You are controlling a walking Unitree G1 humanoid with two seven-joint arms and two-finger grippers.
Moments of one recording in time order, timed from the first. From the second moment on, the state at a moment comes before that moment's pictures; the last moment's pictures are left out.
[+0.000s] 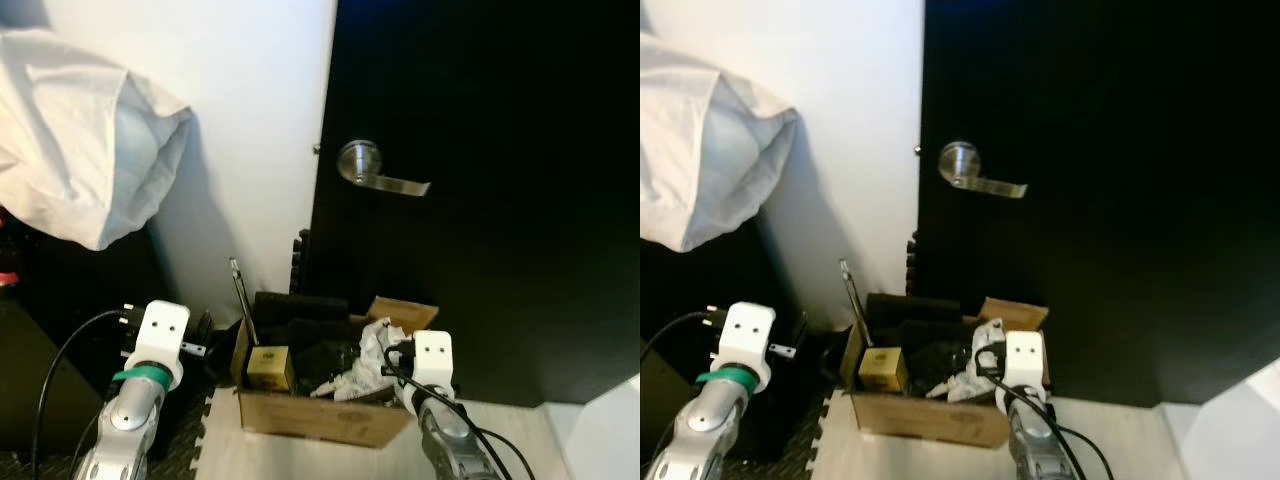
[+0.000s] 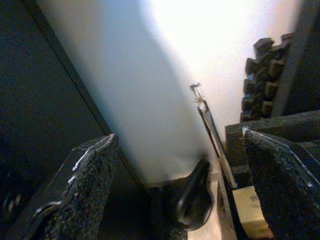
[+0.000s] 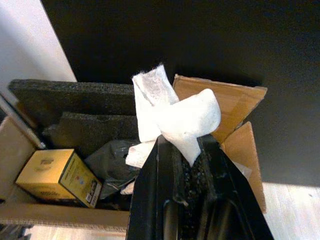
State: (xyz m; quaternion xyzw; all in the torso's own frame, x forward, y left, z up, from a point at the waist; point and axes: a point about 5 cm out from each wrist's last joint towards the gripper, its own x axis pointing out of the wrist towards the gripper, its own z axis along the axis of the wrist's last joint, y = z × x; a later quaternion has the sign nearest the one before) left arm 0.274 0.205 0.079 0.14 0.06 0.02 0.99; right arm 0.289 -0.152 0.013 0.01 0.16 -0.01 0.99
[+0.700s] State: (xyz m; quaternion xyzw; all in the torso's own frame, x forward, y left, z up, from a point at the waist) left arm 0.274 0.190 0.076 0.16 0.06 -0.01 0.99; right arm 0.283 -0.162 -0.002 -0.01 0.21 0.00 0.98
